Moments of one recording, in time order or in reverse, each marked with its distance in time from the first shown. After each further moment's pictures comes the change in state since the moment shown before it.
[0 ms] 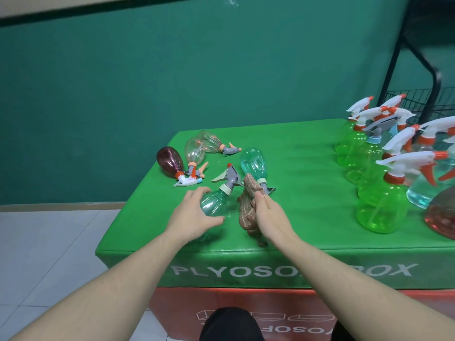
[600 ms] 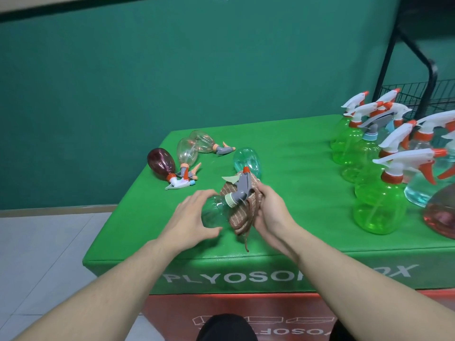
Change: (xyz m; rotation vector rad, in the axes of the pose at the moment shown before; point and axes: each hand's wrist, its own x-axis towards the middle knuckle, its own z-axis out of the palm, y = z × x) left_hand 0.009 -0.006 0.013 0.058 -0.021 0.294; right_hand 0.022 -0.007 -0.007 0.883 -0.165 0.255
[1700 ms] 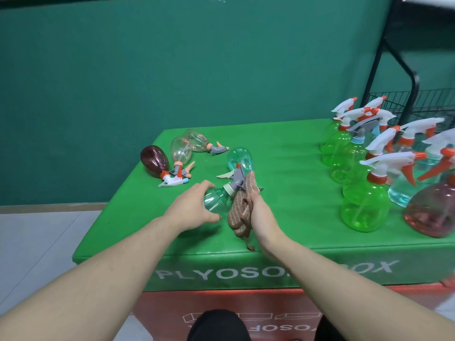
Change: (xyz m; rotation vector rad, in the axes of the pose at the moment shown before) left_hand 0.029 0.021 -0.008 0.013 -0.124 -0.148; right_hand 0.004 0.030 -0.012 -0.389 0.142 -0.033
